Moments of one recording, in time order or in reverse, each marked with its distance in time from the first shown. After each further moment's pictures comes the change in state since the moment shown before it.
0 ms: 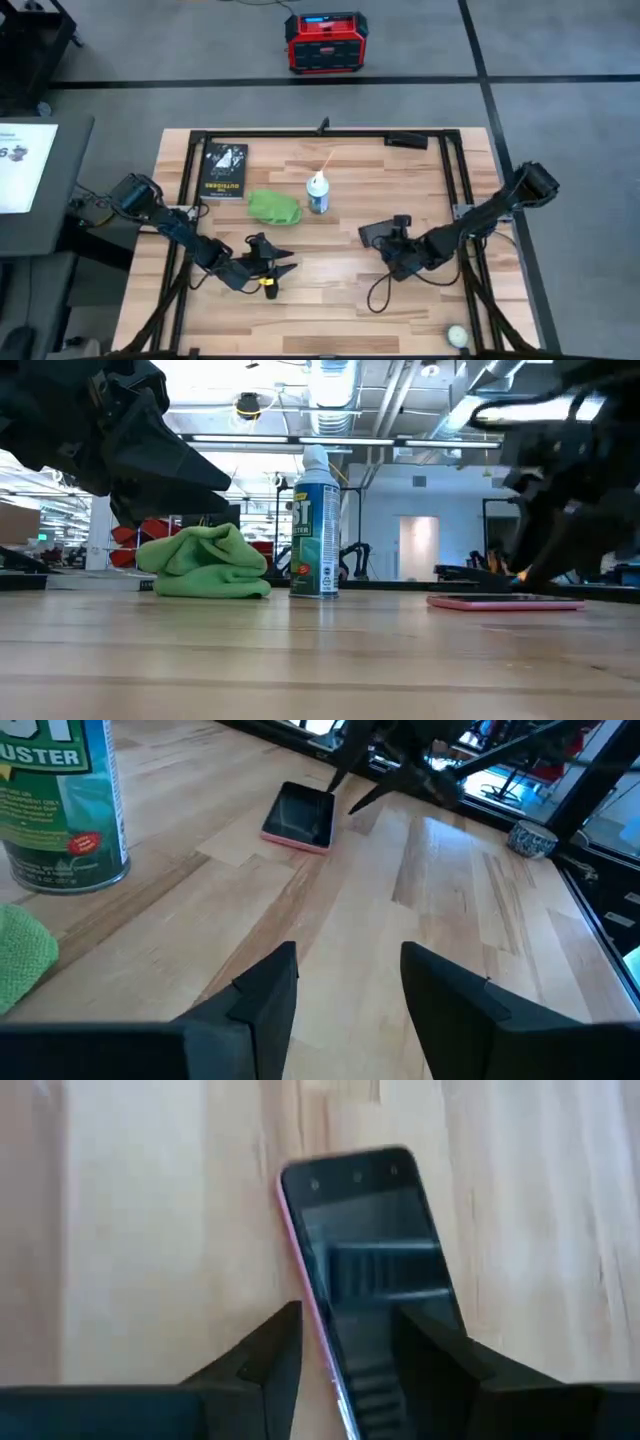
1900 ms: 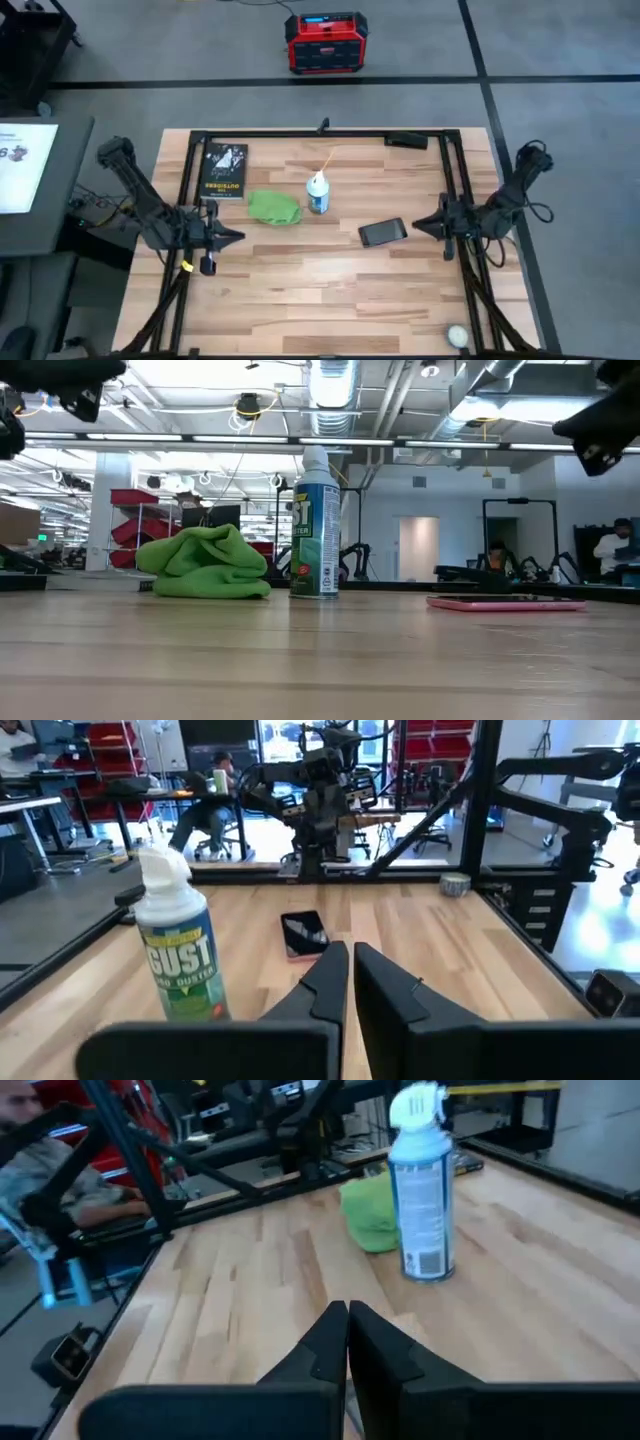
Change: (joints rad) left arm -0.273 -1.143 -0.269 -0.528 -0.166 0.555; right arm 0.298 -1.245 -0.482 0.217 0.308 0.038
